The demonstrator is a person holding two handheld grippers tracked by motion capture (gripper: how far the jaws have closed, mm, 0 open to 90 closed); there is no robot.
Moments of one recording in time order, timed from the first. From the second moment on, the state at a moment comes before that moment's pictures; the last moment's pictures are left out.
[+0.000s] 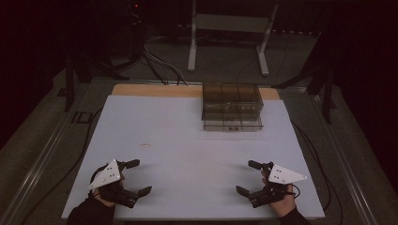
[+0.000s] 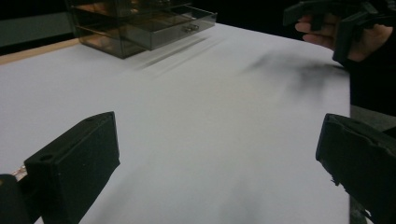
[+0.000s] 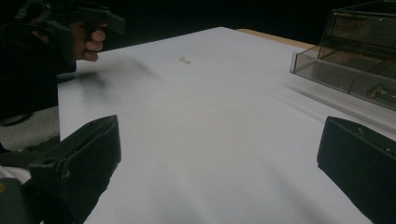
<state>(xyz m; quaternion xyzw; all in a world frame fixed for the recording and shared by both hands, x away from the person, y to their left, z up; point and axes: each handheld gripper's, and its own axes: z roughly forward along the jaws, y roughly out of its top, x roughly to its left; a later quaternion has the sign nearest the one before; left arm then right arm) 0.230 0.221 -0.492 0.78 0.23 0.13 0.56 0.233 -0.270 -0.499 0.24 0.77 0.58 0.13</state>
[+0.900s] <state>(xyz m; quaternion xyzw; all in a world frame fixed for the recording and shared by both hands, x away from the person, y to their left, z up) 0.250 0.221 -0.459 0.77 0.23 0.14 0.58 0.233 -0.271 -0.495 0.25 0.76 0.59 0.14</state>
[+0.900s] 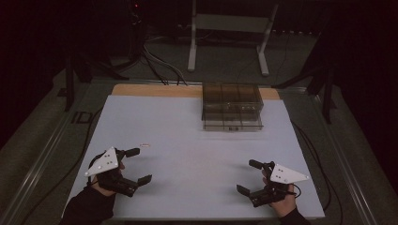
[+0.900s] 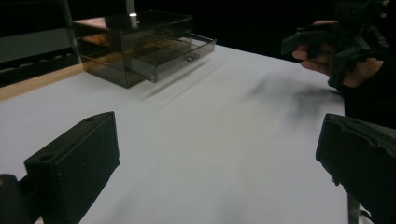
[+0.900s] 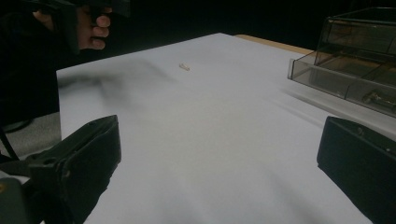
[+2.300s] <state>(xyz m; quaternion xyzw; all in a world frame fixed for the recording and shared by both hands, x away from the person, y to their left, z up) 0.338 0.243 -0.485 0.76 0.32 0.17 0.54 0.233 -0.270 -0.496 0.25 0.76 0.59 0.14</state>
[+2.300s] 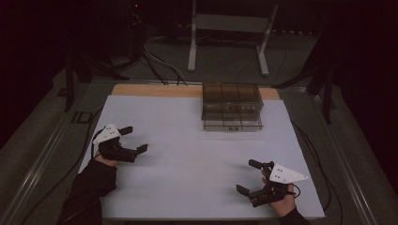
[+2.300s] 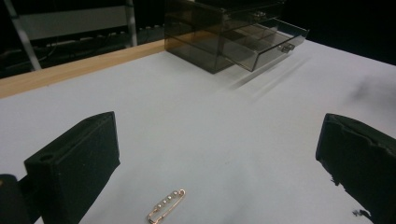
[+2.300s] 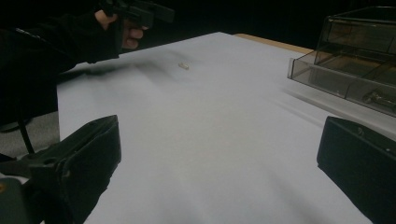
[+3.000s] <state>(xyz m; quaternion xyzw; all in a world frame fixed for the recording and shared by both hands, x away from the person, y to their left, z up) 0.364 0.235 -0.510 0.80 0.35 0.15 0.47 0.233 -0.270 -0.496 0.25 0.76 0.59 0.13</state>
